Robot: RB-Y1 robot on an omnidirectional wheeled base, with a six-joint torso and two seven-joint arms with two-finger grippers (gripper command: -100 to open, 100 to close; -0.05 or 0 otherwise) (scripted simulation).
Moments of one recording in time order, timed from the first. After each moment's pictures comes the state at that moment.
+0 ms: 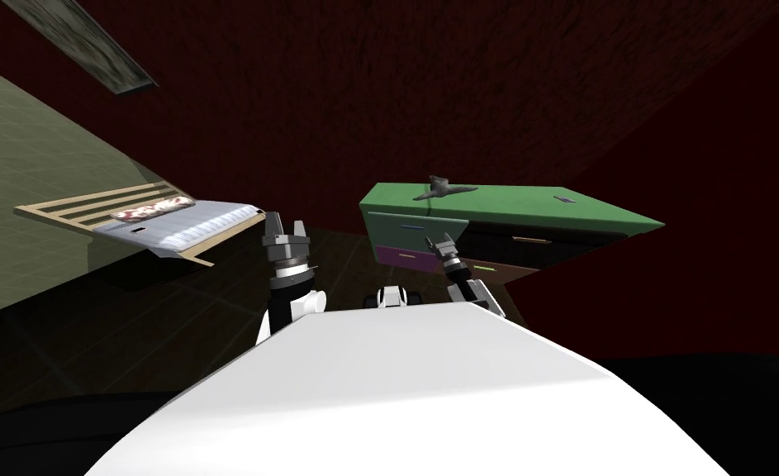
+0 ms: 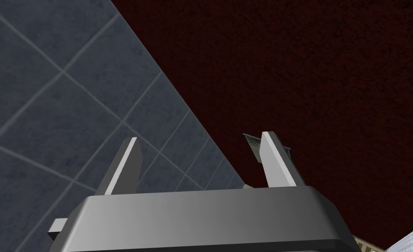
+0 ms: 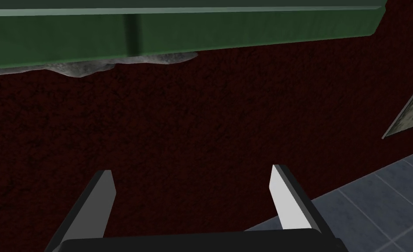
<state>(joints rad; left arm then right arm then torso) 0.52 0.05 0.06 -2.35 -0.02 -0.42 0.01 0.41 -0.23 0.01 -1.92 0.47 -0.29 0.93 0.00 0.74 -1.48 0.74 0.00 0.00</state>
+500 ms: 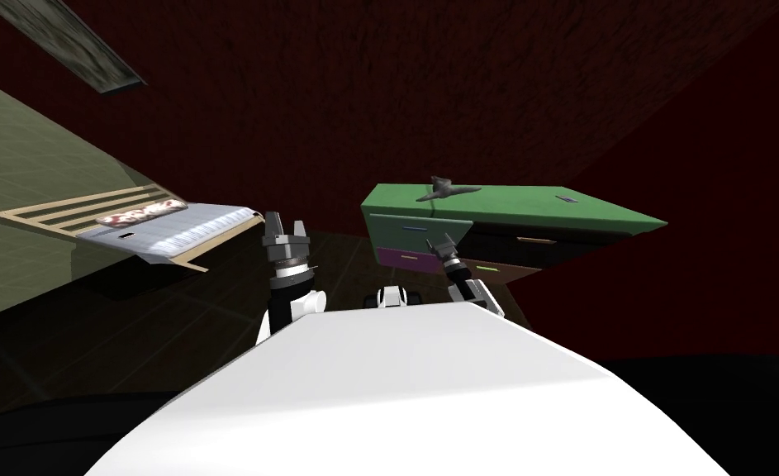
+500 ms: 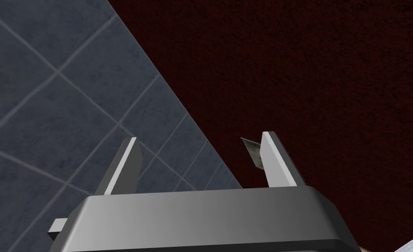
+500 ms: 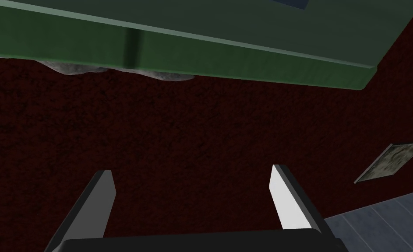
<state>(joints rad) 0.52 0.05 0.06 -2.35 -0.02 -0.42 0.01 0.40 -0.23 -0.01 -1.88 0.54 -0.27 1.06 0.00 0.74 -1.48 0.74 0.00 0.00</state>
